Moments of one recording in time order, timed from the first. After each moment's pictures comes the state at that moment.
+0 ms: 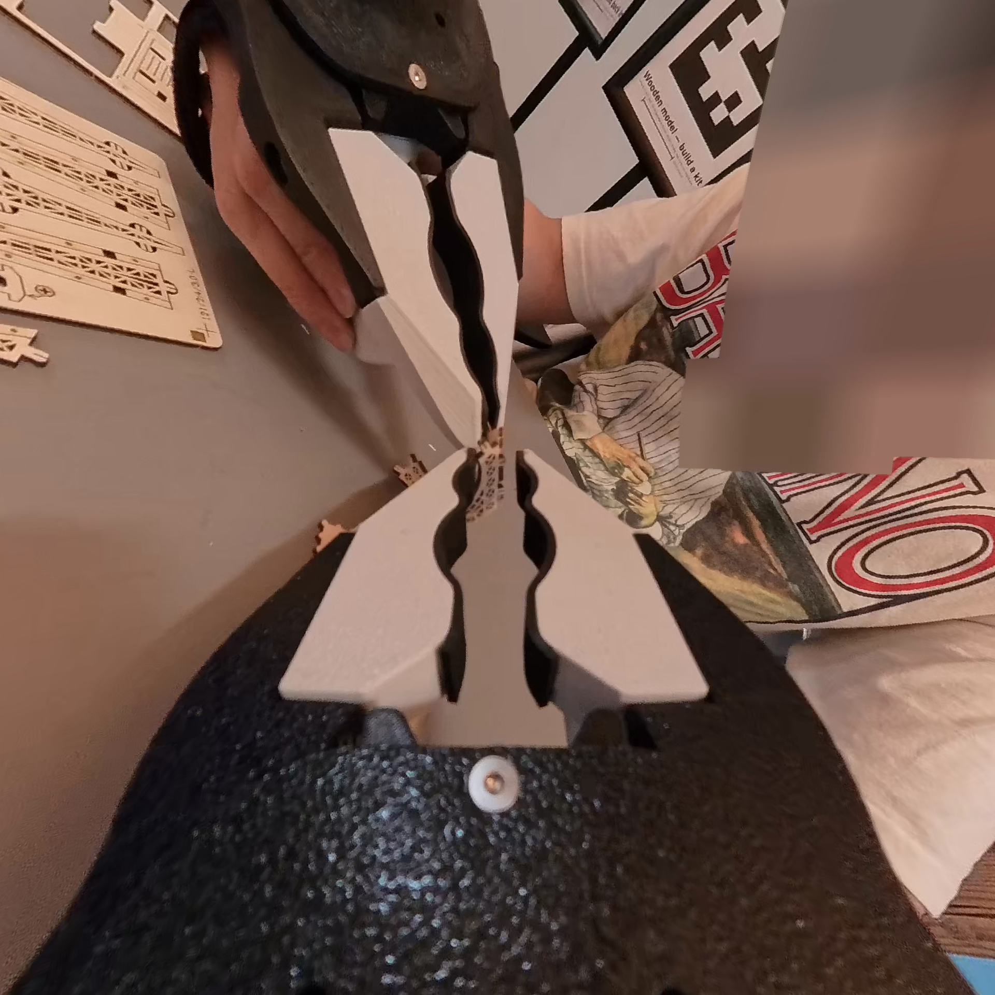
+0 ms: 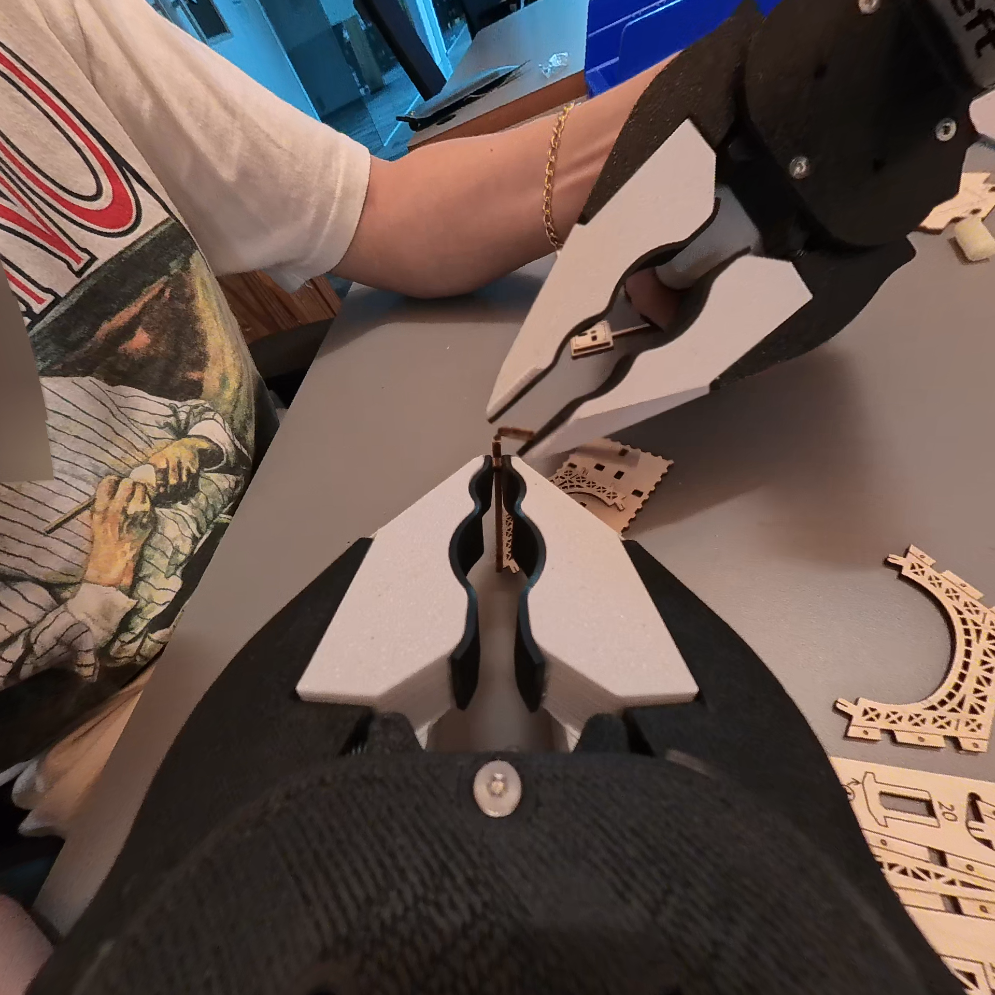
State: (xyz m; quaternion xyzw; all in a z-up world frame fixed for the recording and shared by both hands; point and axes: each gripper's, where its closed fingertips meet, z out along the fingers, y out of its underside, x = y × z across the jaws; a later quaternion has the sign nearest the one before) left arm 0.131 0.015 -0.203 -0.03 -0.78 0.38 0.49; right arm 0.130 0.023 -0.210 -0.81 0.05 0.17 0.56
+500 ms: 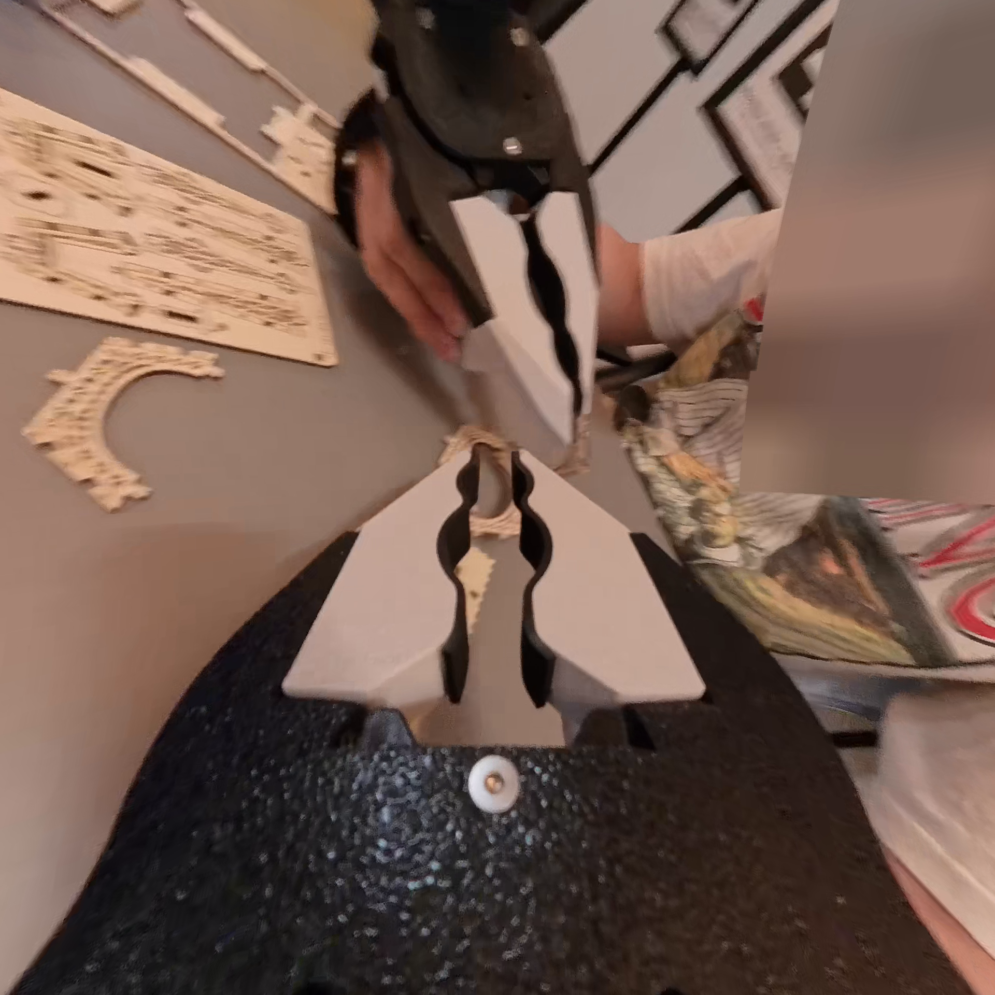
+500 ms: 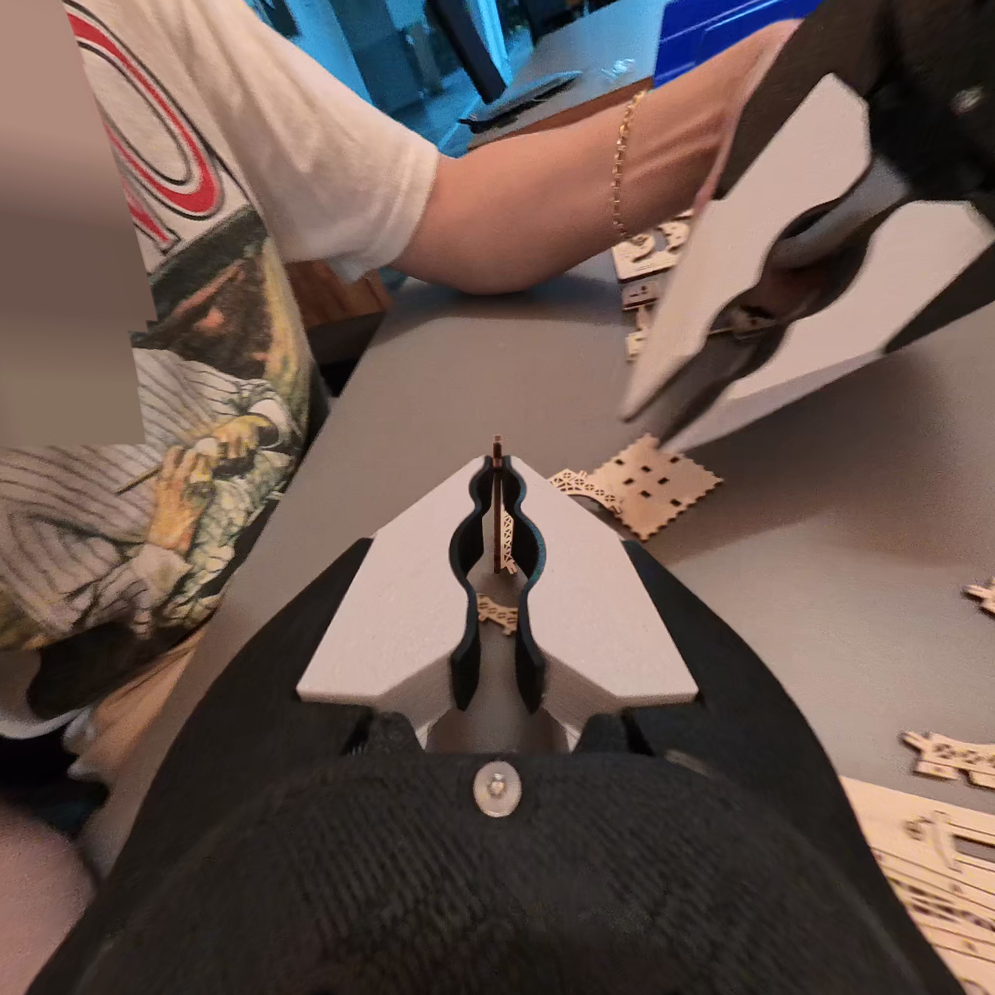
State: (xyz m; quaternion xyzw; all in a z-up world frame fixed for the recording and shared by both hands) left arm 0.159 0.011 -0.207 -0.01 -0.81 0.41 0.41; right arm 0.109 0.017 -0.204 -0.80 0.01 0.20 0.57
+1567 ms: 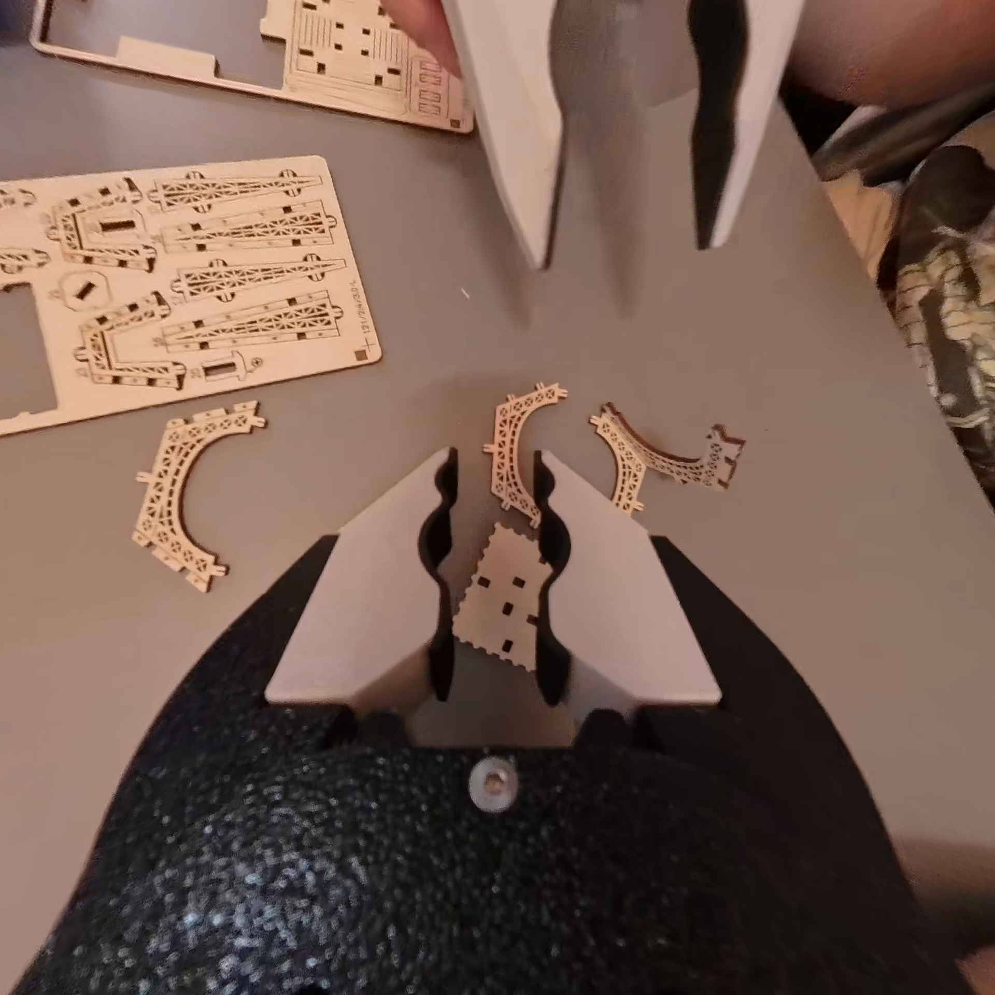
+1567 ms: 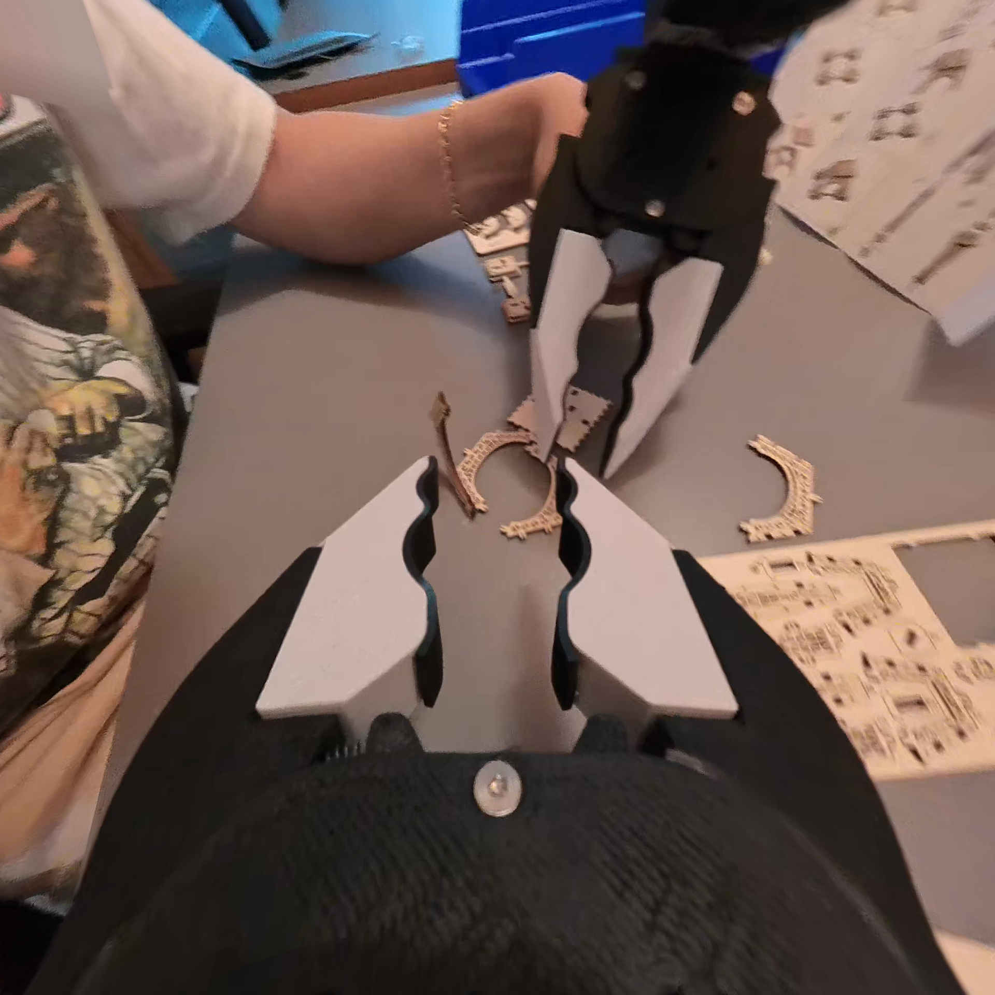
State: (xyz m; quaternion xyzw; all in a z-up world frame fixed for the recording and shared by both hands) left arm 0.152 -0.012 -0.254 -0.15 -0.92 0.33 0.16; right arm 0.117 -0.028 -0.194 -0.84 0.10 -0.01 0.54
